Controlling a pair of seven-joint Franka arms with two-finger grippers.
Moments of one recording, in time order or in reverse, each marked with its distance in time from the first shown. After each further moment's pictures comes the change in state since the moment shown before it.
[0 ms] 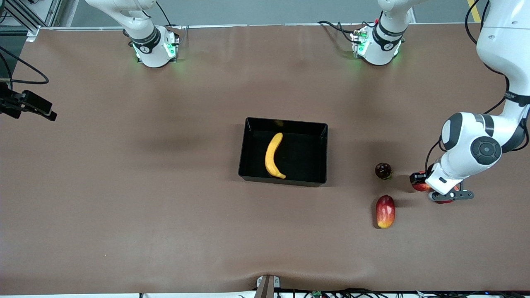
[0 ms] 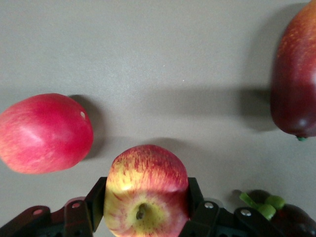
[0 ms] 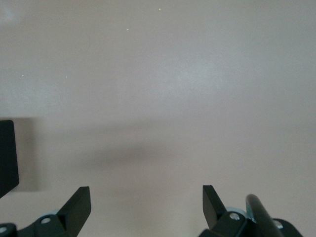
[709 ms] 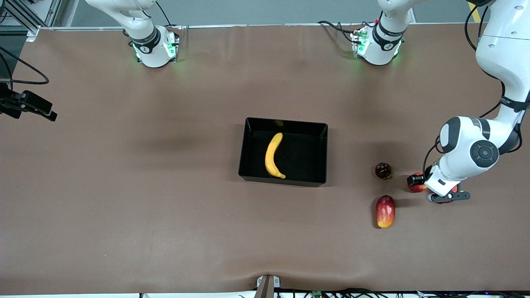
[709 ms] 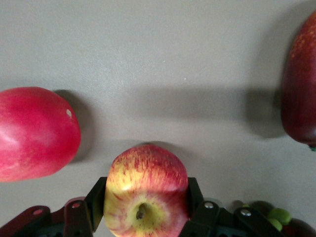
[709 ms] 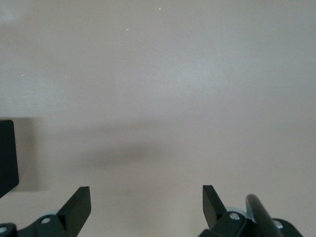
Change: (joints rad) left arm 0.015 0.032 -0.004 0.002 -0.041 0.028 -0.008; right arm 0.000 0.001 0.000 0.000 0.000 0.000 0.000
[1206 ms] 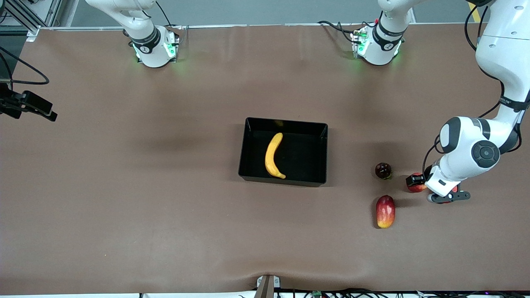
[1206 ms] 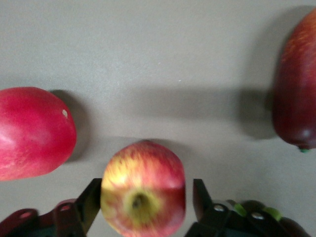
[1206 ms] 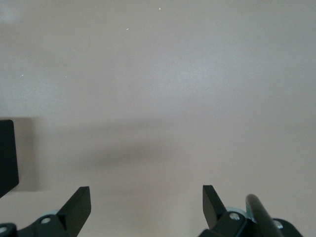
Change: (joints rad) left arm 0.003 -0.009 -0.019 0.014 -0.006 -0.028 -0.001; right arm 0.000 0.001 0.000 0.000 0.000 0.000 0.000
